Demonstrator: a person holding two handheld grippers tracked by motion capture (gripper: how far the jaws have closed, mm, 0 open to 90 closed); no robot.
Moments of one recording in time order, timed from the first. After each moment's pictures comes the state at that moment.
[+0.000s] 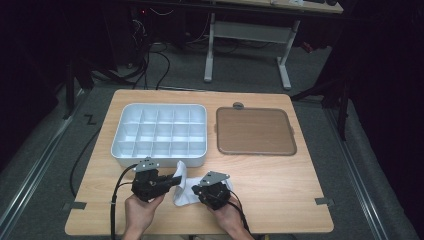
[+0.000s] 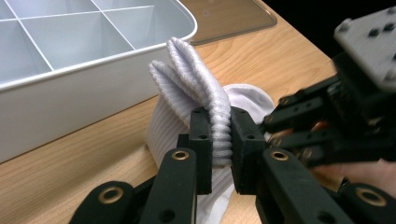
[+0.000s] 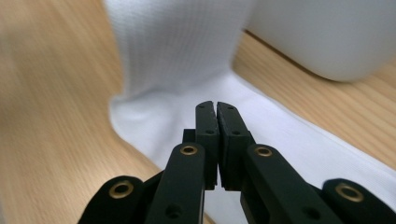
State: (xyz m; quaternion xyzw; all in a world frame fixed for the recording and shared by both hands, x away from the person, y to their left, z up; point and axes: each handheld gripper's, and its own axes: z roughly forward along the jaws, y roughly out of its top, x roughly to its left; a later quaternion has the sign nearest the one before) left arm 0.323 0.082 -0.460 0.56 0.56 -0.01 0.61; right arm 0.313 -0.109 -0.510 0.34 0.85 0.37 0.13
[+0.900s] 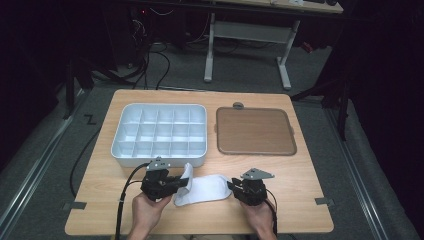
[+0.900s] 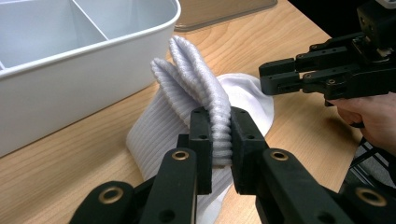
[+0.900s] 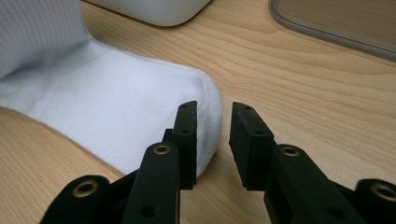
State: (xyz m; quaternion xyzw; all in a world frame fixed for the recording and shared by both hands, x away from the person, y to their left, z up) left arm 0.326 0.059 -0.465 0.58 0.55 -0.02 0.59; right arm 0.314 -0.206 -0.517 0.46 0.79 0.38 0.15
